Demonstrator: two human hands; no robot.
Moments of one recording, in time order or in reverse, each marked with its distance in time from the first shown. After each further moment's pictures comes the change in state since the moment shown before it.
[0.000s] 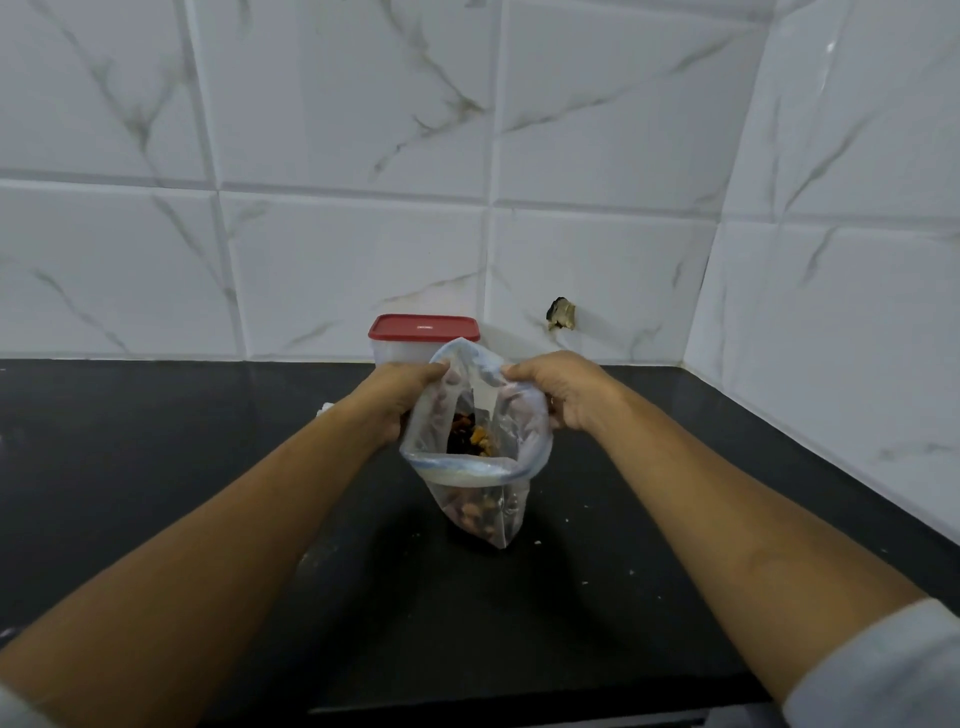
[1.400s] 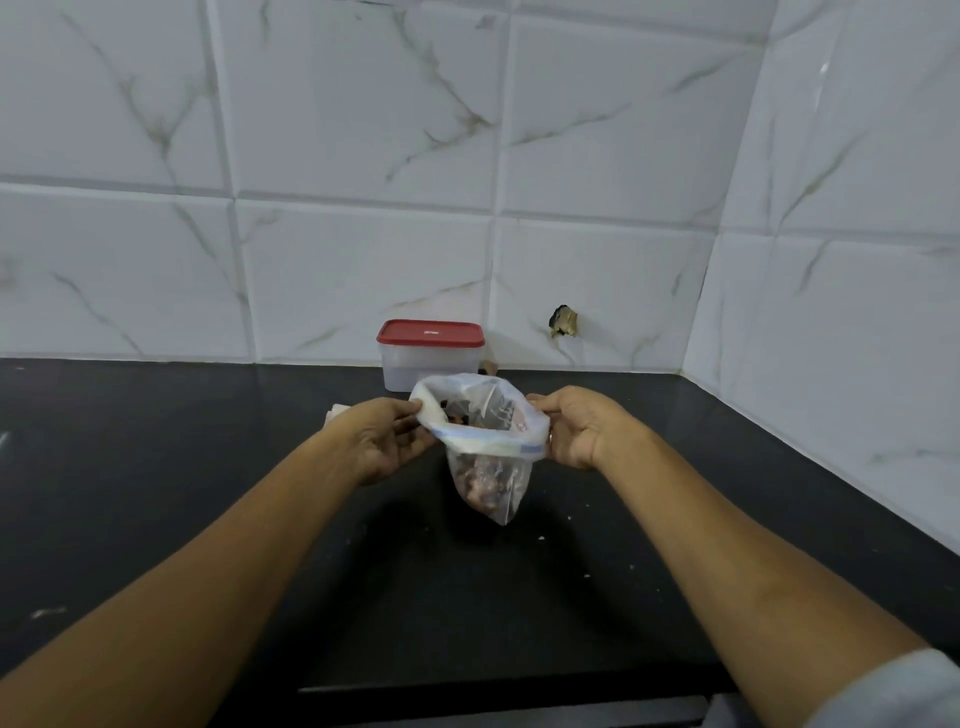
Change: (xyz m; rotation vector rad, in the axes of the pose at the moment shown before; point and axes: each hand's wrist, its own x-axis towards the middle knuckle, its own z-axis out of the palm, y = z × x) left_hand -0.016 -0.029 -0.023 -0.399 -0.034 -0.202; right_hand -0.010 0.032 -0.003 0.401 -0.128 0.170
